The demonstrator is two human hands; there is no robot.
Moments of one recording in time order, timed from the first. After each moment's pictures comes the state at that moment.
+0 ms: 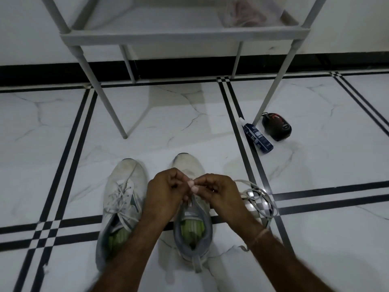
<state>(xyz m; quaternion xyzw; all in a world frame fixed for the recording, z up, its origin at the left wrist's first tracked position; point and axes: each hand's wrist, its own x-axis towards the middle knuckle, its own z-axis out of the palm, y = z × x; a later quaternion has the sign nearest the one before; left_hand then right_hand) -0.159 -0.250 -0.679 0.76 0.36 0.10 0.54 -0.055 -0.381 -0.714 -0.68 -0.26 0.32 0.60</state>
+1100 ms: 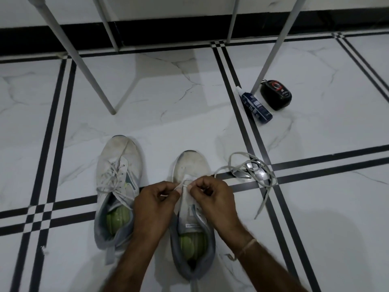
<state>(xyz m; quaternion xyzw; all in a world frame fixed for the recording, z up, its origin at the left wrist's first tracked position) -0.219 -0.279 -0.719 0.72 0.44 0.10 0.53 -0.125 -0.399 -0.755 -0.80 -0.15 0.25 0.52</state>
